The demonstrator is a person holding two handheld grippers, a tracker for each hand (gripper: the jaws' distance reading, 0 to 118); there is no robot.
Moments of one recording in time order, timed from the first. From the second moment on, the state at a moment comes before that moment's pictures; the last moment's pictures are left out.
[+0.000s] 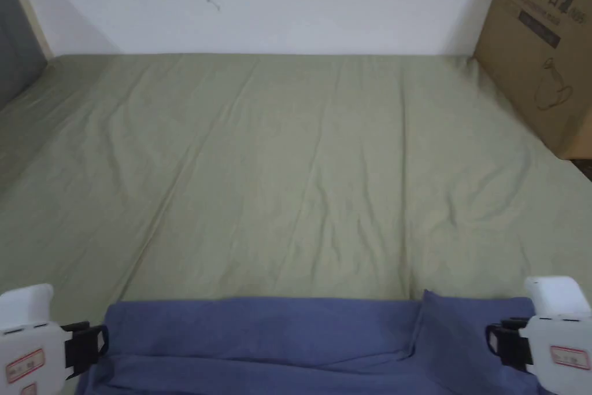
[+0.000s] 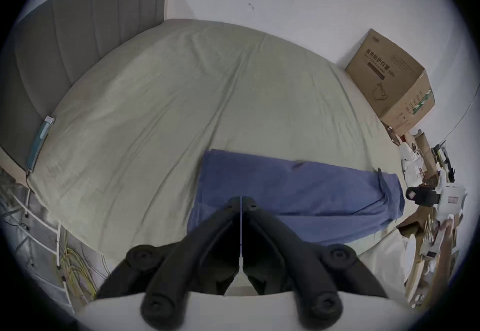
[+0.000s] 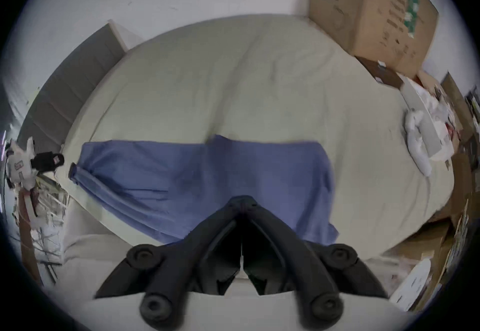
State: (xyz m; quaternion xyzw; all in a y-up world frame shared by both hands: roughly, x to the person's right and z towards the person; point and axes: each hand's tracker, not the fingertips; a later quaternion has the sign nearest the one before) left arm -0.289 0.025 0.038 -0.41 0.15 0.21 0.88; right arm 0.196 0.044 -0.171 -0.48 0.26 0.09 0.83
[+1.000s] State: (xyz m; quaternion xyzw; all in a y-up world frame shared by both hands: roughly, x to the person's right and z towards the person) left arm -0.359 -0.091 0.069 -0.34 0.08 0.59 0.72; right arm 0.054 -0.020 -0.143 -0.53 0.34 0.16 0.76
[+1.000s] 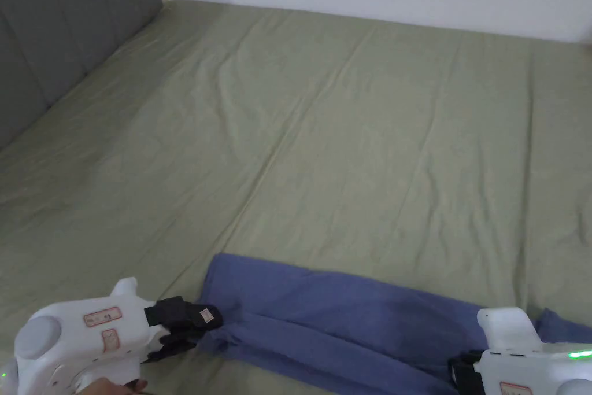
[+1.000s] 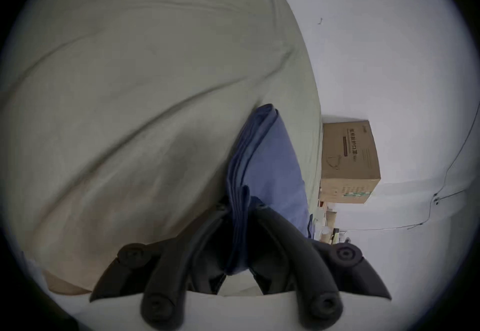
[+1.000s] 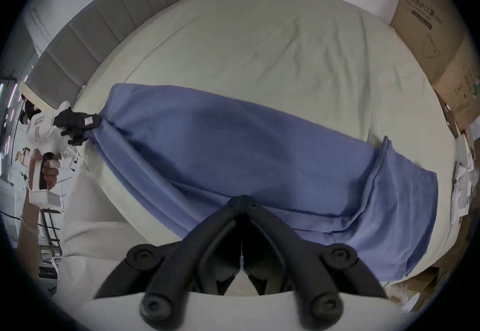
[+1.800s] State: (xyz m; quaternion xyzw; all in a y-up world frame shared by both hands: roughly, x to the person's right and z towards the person) left arm -0.408 -0.064 0.119 -0.30 0.08 0.59 0.75; right arm 0.080 -0.022 -0.144 -0.54 0.31 0.16 0.76
